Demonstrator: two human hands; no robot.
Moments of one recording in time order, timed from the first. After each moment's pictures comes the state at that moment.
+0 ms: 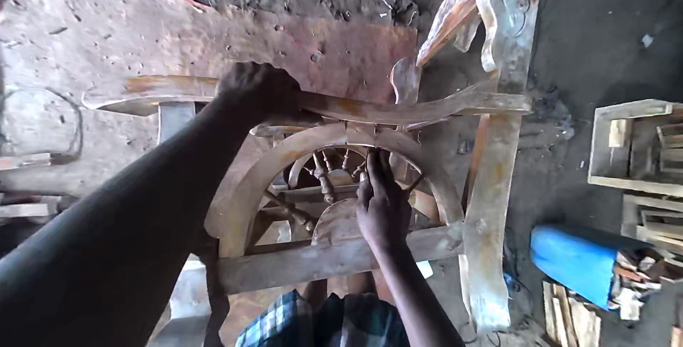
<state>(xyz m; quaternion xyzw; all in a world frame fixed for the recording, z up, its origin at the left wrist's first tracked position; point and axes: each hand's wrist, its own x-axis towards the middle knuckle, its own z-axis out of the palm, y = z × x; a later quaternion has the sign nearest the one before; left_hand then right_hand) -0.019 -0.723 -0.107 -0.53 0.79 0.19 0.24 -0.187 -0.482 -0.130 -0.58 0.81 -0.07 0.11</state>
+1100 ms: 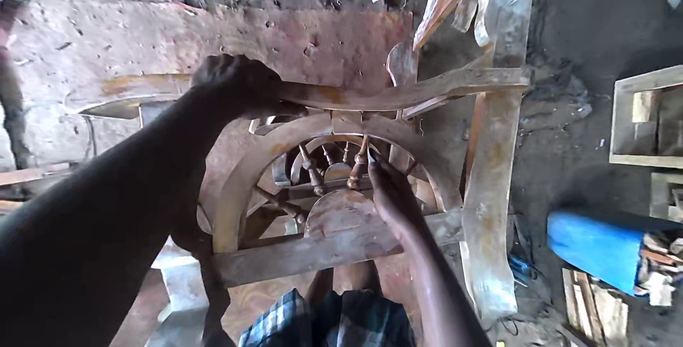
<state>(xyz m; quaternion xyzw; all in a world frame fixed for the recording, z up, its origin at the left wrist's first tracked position) -0.031 -0.718 -0.098 -0.54 0.78 0.17 0.27 -0.229 -0.500 -0.094 -0.31 0.77 -0.21 0.52</state>
